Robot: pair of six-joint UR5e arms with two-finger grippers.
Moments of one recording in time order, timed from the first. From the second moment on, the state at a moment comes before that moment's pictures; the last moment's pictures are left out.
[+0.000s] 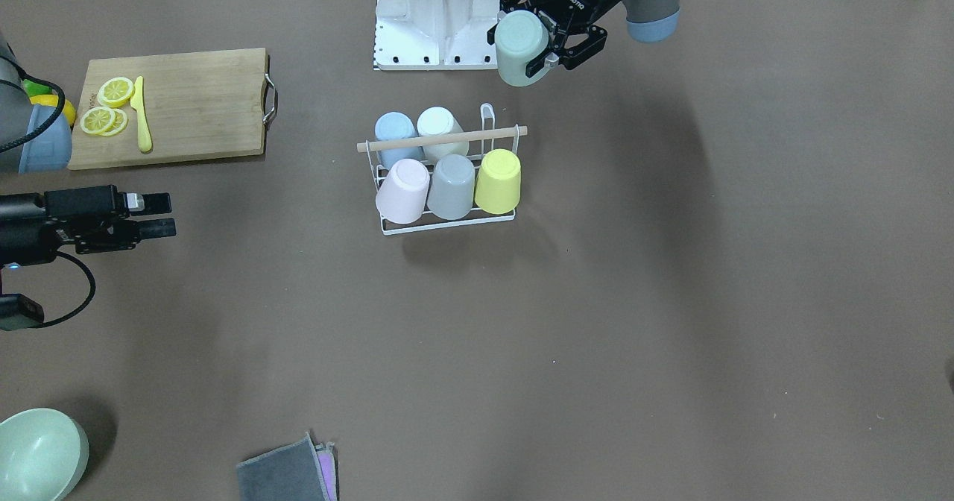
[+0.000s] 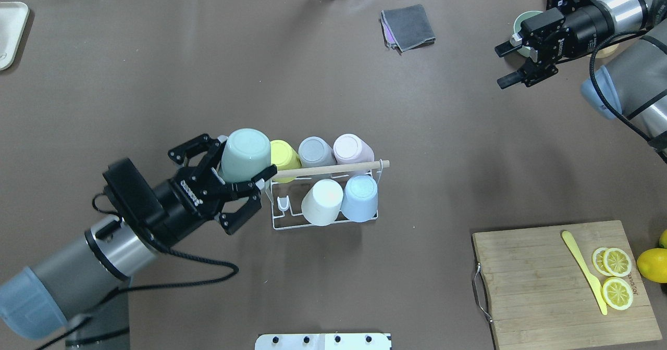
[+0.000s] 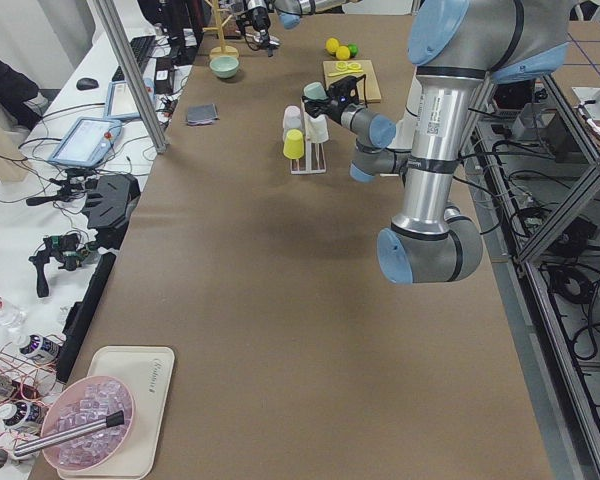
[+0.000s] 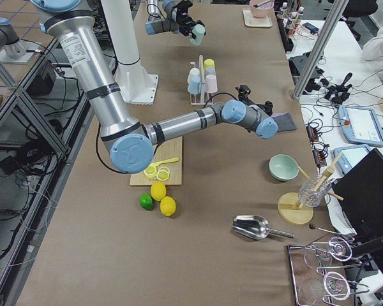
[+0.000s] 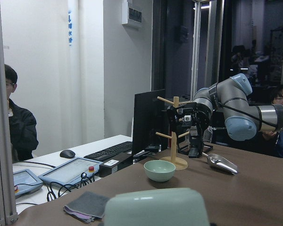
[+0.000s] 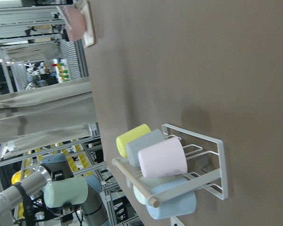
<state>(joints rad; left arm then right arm) -0.20 -1.82 -1.90 -3.13 -1.01 -0.24 1.15 -1.15 1.47 -2.24 3.49 -0.34</state>
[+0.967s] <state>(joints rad) -0.07 -1.84 -1.82 -3.22 -0.83 -0.19 1.15 -1.17 1.58 -2.37 2.88 -0.07</state>
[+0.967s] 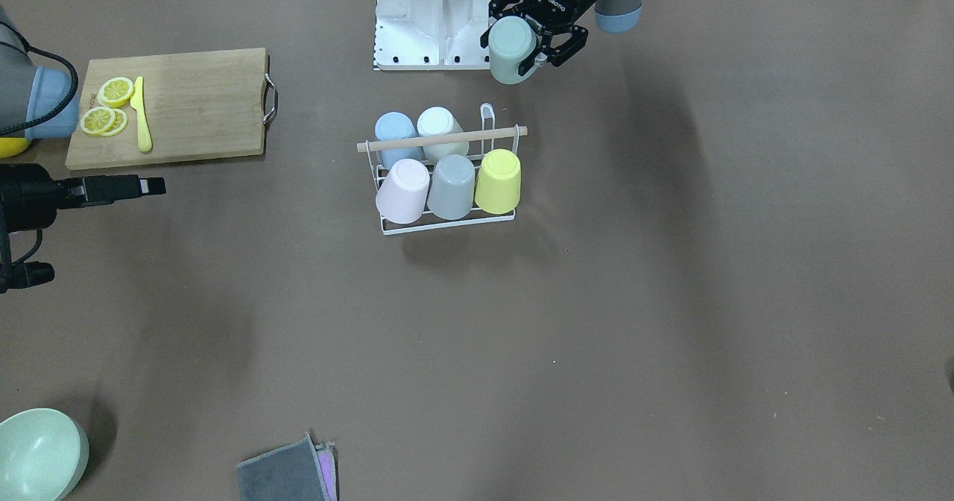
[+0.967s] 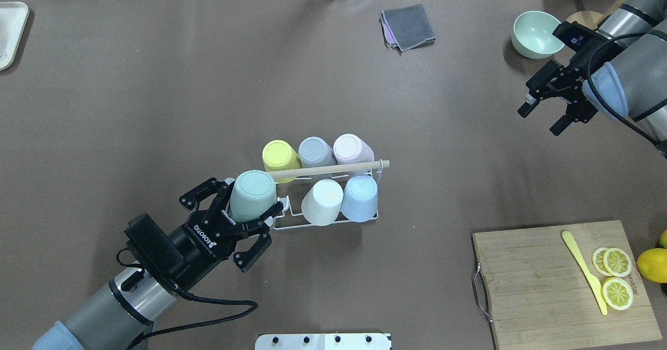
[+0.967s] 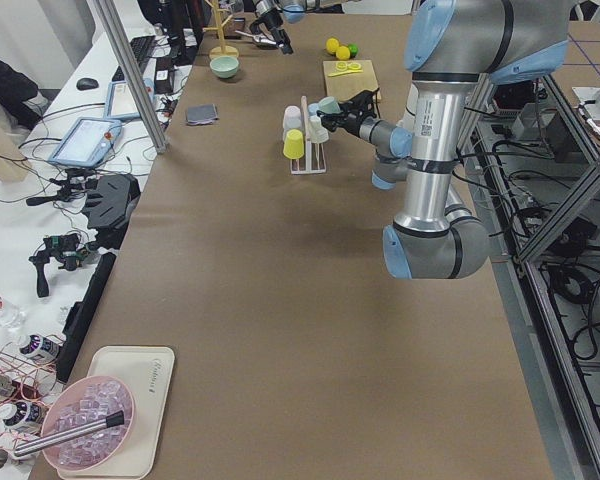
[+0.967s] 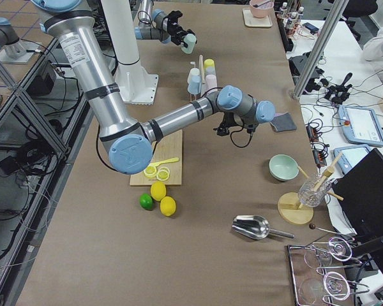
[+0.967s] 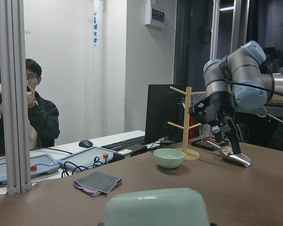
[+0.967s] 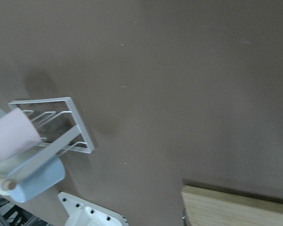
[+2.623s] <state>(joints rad) -0.11 -1.97 -1.64 -3.22 -0.83 -0.20 1.22 -1.35 1.61 -1.71 2.28 -0.06</state>
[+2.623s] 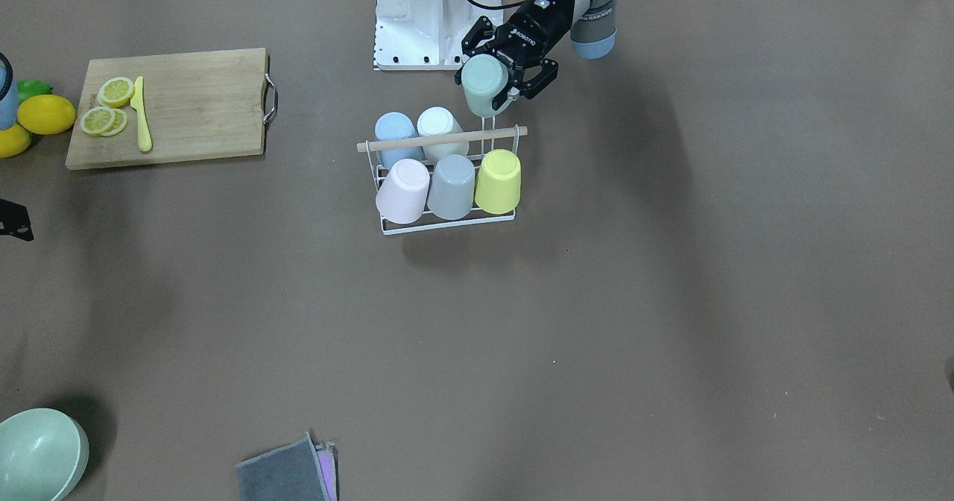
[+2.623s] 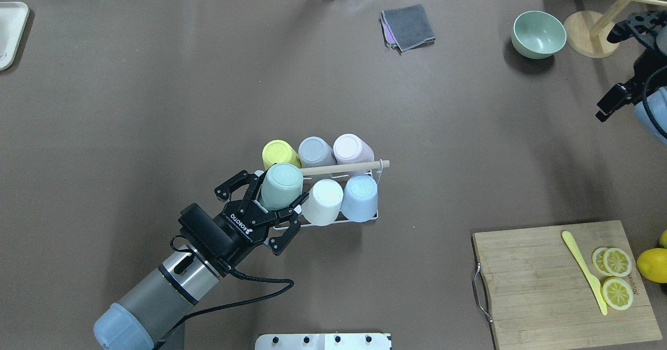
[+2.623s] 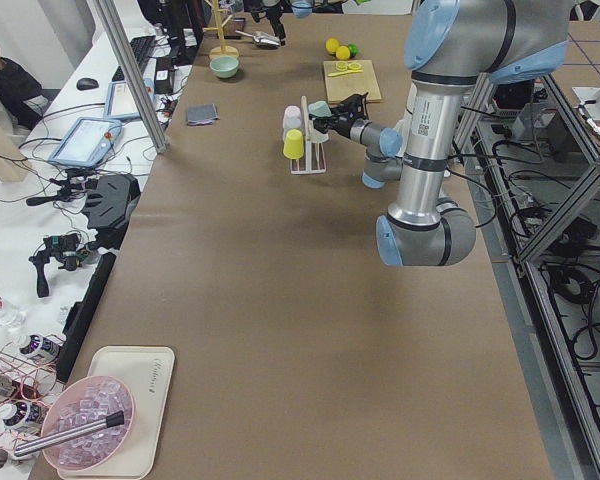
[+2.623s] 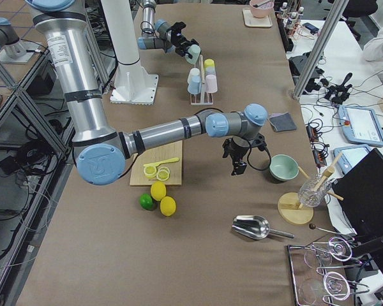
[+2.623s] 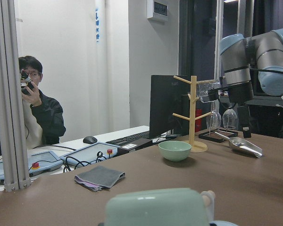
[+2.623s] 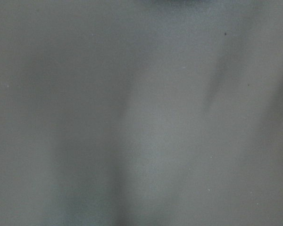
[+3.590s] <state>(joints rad) -0.11 -1.98 -1.60 -3.22 -0.83 -0.20 1.32 -1.61 1.70 -1.64 2.29 -0.04</state>
